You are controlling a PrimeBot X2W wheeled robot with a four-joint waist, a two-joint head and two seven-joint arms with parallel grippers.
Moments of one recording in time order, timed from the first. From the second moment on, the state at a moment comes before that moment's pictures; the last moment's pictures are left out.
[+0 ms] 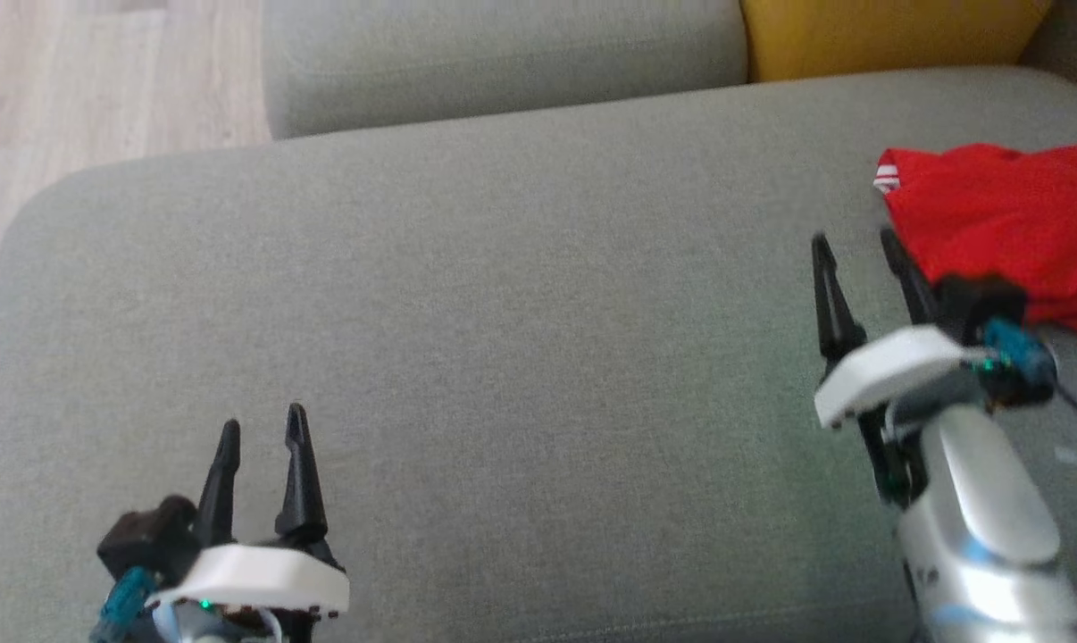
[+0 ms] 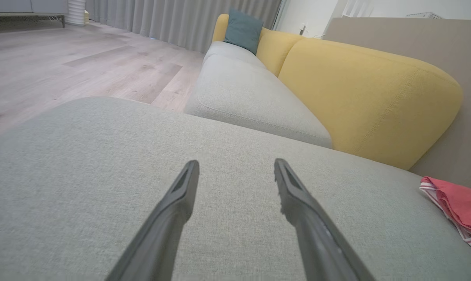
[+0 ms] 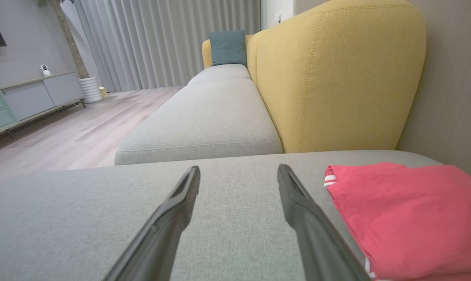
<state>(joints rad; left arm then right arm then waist) 0.08 0.05 -0.15 0.10 -0.38 0.10 -0.25 -0.43 -0.06 0.03 0.58 0.11 0.12 -0.11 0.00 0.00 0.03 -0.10</state>
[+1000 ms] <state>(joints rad) 0.18 0.05 -0.12 0.12 -0.27 0.08 -0.25 -0.07 -0.05 0.12 0.27 0.22 0.12 -0.17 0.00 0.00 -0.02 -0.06</state>
